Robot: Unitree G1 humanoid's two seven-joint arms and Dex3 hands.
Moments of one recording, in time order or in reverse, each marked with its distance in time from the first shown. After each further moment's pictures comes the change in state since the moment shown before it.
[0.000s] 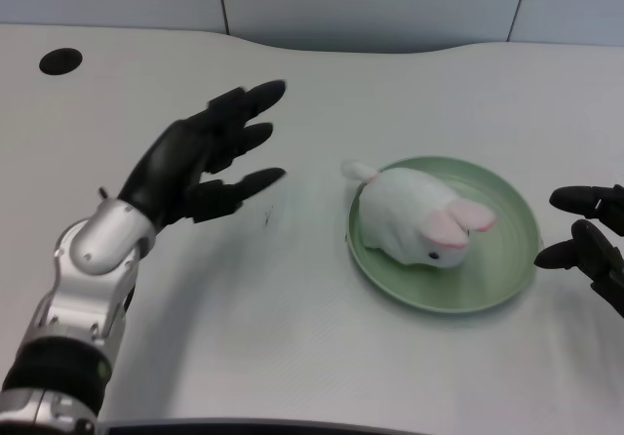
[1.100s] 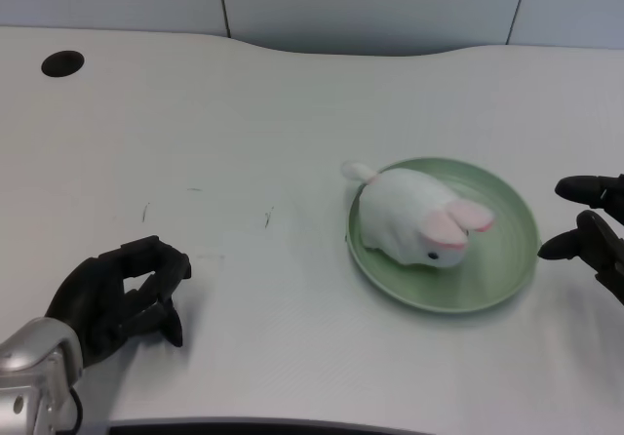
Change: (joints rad) left arm 0.299 0.063 0.113 -0.280 -0.134 0.616 -0.064; right arm -0.064 -0.010 -0.019 0.120 0.013 -0.071 0.057
